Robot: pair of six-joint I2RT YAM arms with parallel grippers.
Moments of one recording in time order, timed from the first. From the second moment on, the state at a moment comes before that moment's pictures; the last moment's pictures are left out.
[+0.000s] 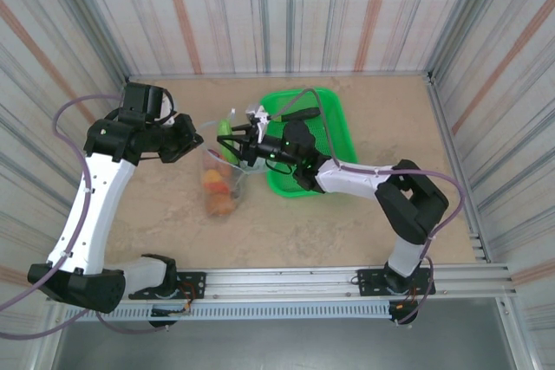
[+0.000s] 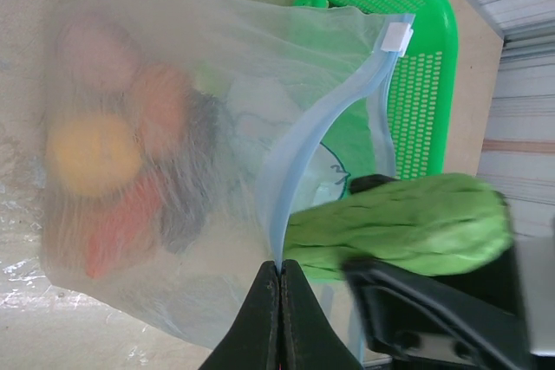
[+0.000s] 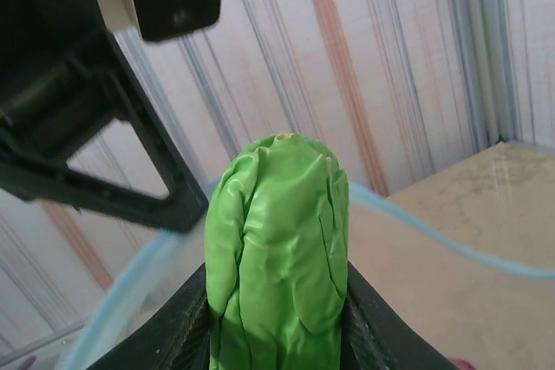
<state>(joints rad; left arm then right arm) -0.23 1.21 1.49 -1.18 0.30 -0.74 0.85 1.77 1.06 0.81 -0.43 0.40</state>
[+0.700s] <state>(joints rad) -0.23 1.21 1.49 -1.18 0.30 -0.74 0.81 1.73 1.22 0.31 -0.38 0.38</state>
